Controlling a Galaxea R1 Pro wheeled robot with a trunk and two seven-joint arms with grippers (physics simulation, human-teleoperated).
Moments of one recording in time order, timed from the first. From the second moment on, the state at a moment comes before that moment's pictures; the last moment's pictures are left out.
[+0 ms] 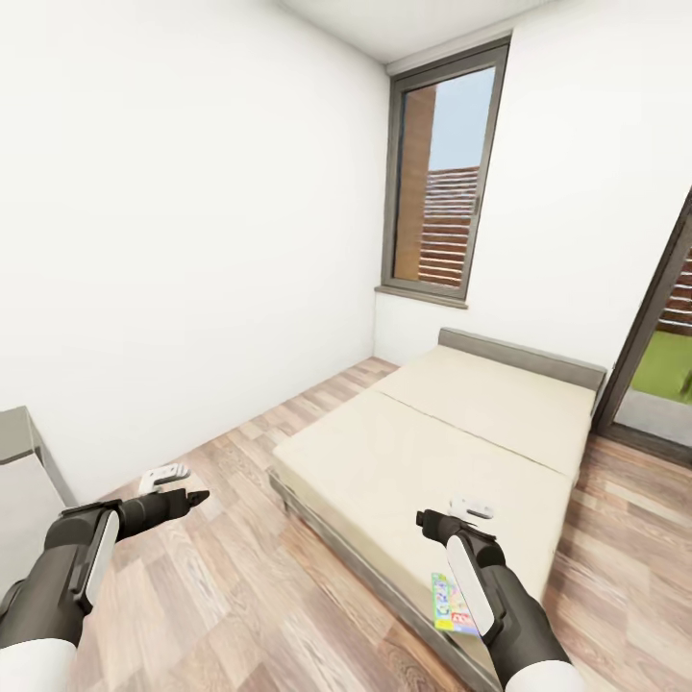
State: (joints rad) left arm -0.50 0.15 0.34 -1.16 -0.05 0.79 -0.46; right arm -0.45 0.11 0.01 -1.04 -0.30 0.53 -0.33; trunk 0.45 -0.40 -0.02
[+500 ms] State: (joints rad) left arm -0.50 0.15 0.34 -1.16 -0.05 0.79 -0.46; right arm -0.45 0.11 0.01 -1.03 -0.30 0.53 -0.33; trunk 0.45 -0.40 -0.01
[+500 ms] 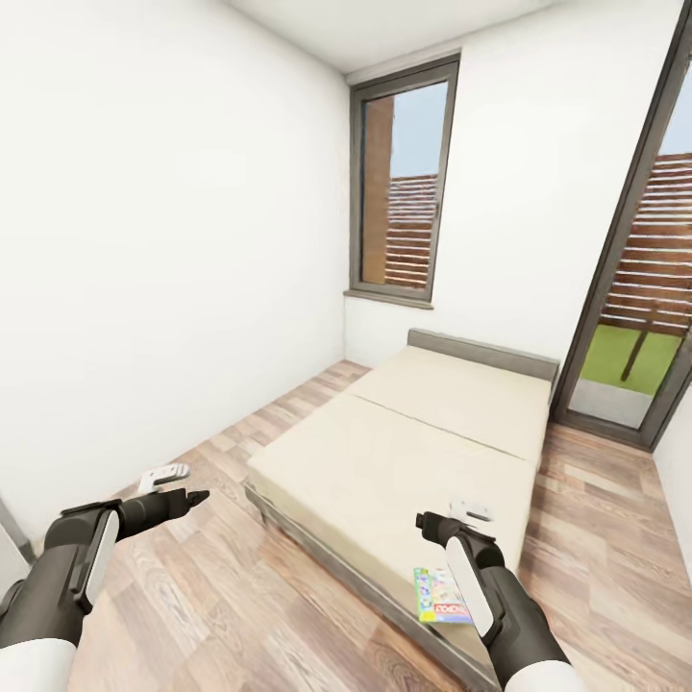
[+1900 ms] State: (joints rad) left arm -0.50 0.15 0.33 -1.16 -0.05 0.79 -0.46; right arm -0.45 0.11 0.01 -1.03 -0.30 0.50 -0.34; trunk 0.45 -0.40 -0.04
